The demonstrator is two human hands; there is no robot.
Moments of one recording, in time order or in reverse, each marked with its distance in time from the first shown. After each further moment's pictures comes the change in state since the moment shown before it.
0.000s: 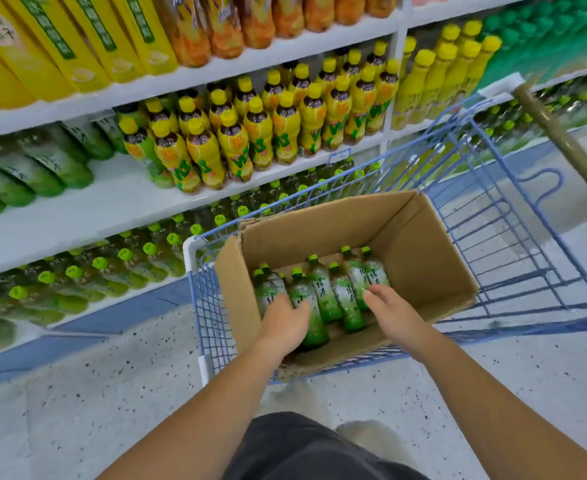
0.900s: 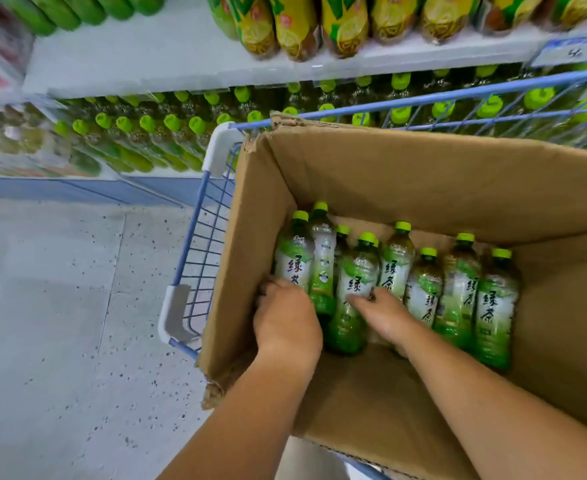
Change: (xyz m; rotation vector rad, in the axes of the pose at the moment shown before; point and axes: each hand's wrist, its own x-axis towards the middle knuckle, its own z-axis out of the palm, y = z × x) left_hand 0.121 -0.050 0.091 0.682 0.415 -0.586; right_hand 0.239 0.079 0.116 -0.338 -0.528 0.054
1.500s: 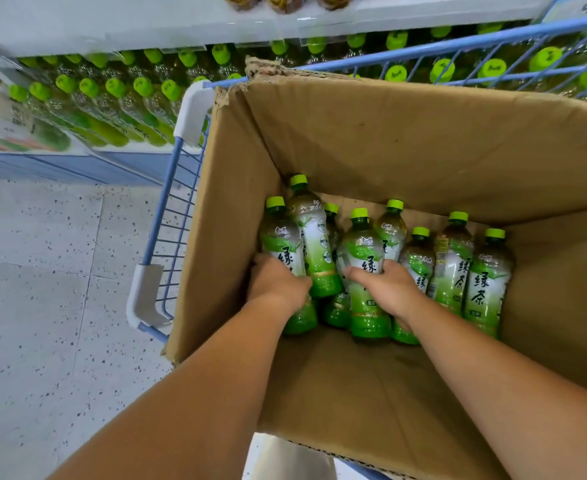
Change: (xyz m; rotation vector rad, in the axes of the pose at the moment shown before) left_hand 0.051 0.008 0.026 -0.716 -0.166 -0.174; right_hand 0.013 0.011 -0.023 0.109 0.133 -0.048
